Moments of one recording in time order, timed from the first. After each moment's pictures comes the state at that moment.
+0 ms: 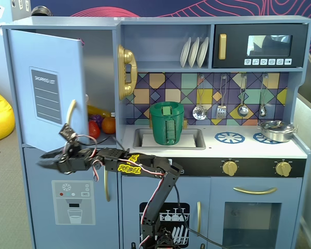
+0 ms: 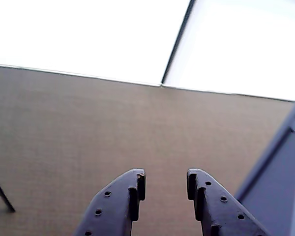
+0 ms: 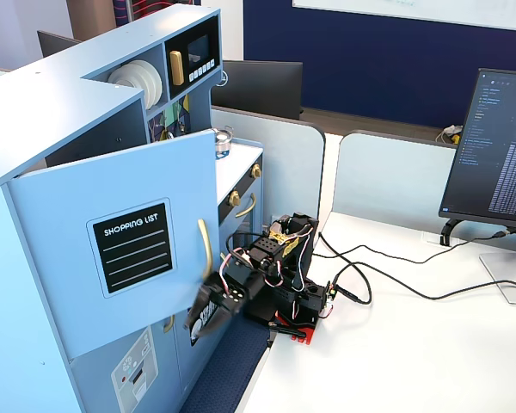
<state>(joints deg) -73.8 116.9 111.4 5.9 -110.1</state>
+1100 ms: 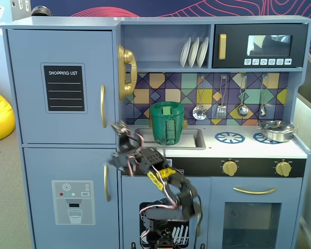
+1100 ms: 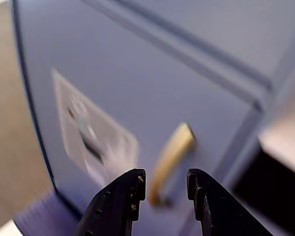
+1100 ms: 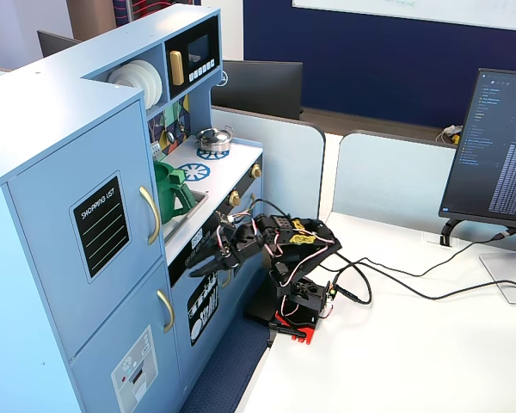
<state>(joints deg) -39.3 156.4 134.2 42.5 -100.0</state>
